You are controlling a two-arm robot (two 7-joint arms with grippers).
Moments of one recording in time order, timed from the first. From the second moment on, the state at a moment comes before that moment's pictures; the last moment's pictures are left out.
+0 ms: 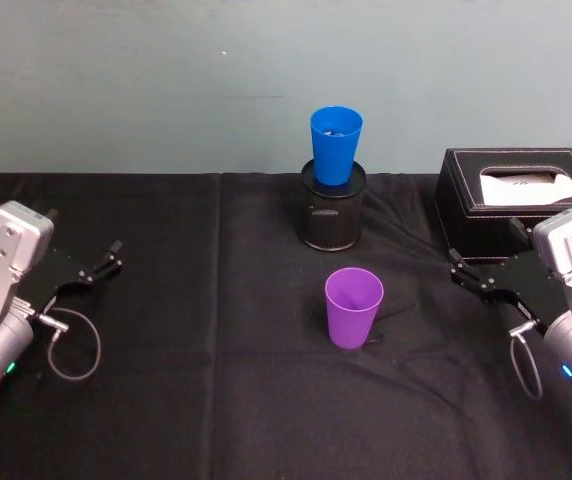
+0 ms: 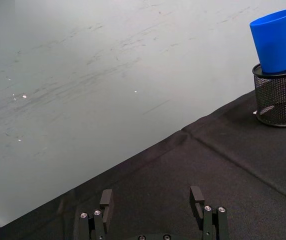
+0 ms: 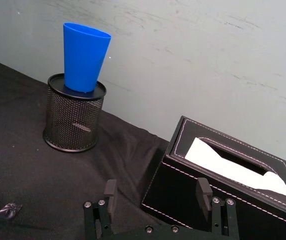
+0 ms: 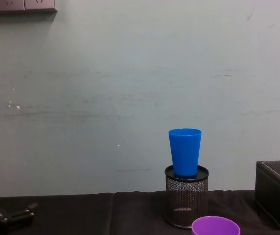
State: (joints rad) left arm -0.20 0.60 0.45 -1.41 -0.25 -0.12 0.03; right arm 0.20 0.60 -0.45 -1.41 0.25 -0.12 -0.03
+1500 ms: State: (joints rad) left arm -0.20 0.60 0.45 -1.41 -0.25 -0.12 0.03; right arm 0.20 0.60 -0.45 -1.41 0.25 -0.12 -0.03
